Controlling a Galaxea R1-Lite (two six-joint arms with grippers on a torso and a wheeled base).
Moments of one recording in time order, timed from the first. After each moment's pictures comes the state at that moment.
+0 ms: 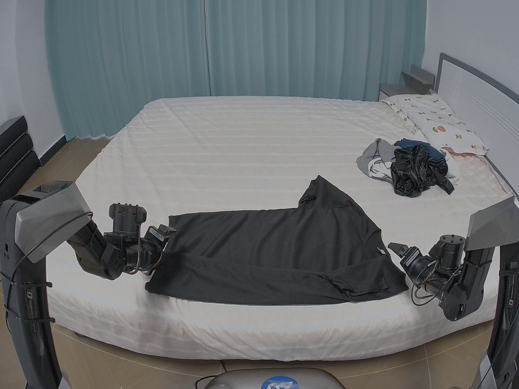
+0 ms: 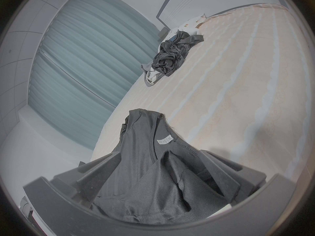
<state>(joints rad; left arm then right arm) -0.09 2.29 -0.93 -0.69 -0.09 -1.06 0.04 2.36 -0.41 -1.55 0.07 0.85</state>
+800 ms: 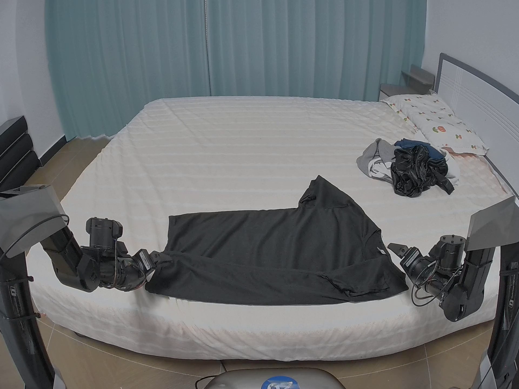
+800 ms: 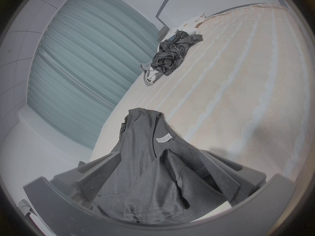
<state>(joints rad) -0.01 2.21 -0.72 -0.69 -0.29 -0.62 0.05 2.35 -0.40 -1.55 0.07 0.85</state>
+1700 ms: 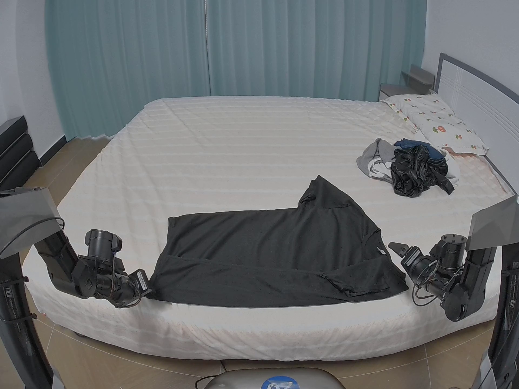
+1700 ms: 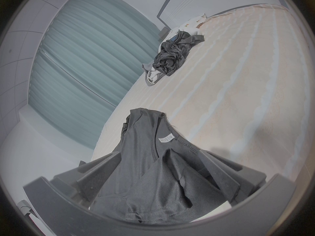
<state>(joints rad) -0.01 2.17 -0.65 -0.56 -0.22 -0.56 0.05 2.33 -0.39 -1.55 0.08 0.86</state>
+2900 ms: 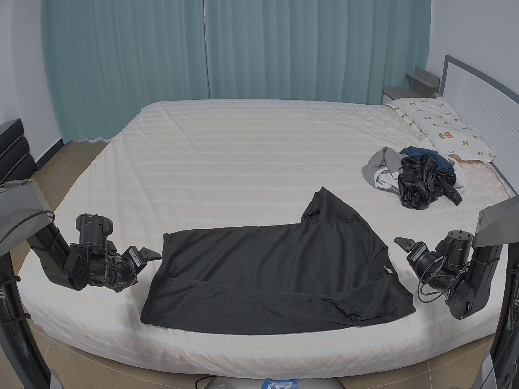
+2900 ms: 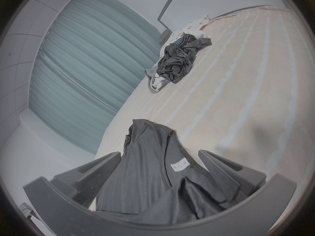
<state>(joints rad) 0.01 2.11 -0.69 -0.64 -0.25 -0.73 0.03 2.29 -0.38 -1.55 0.08 0.86</state>
